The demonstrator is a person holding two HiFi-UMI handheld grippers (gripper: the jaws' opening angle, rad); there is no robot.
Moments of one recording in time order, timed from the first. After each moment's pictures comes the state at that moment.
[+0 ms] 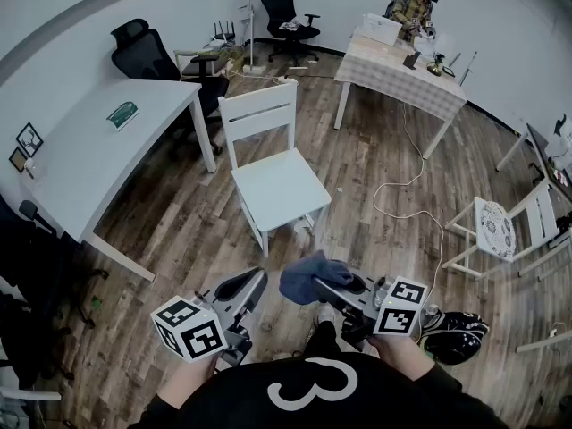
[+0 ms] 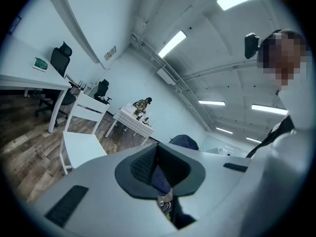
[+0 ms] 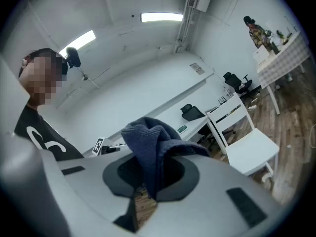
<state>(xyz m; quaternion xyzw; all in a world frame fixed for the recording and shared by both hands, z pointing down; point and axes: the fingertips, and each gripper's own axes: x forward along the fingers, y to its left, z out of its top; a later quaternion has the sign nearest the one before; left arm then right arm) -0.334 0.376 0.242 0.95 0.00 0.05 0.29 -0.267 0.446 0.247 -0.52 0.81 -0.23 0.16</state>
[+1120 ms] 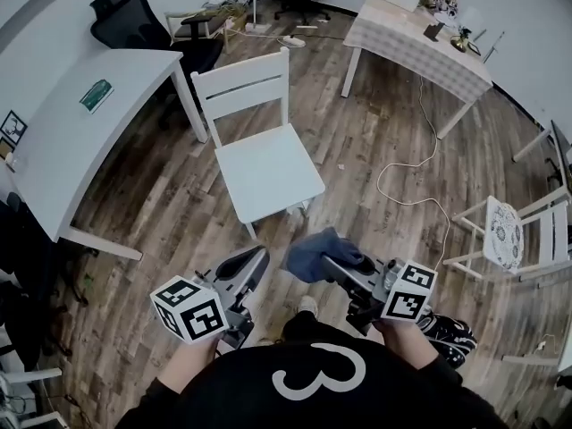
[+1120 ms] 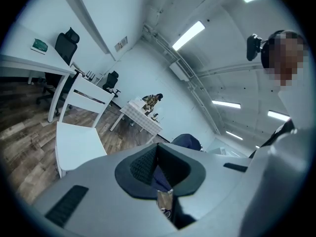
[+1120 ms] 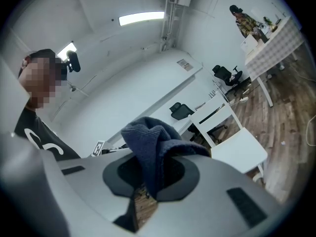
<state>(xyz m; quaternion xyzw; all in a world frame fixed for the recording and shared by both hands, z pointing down) -0.162 0.327 0.281 0.94 -0.04 0.08 0.34 -0.084 0.401 0.278 -0.52 0.79 -0.28 0.18</state>
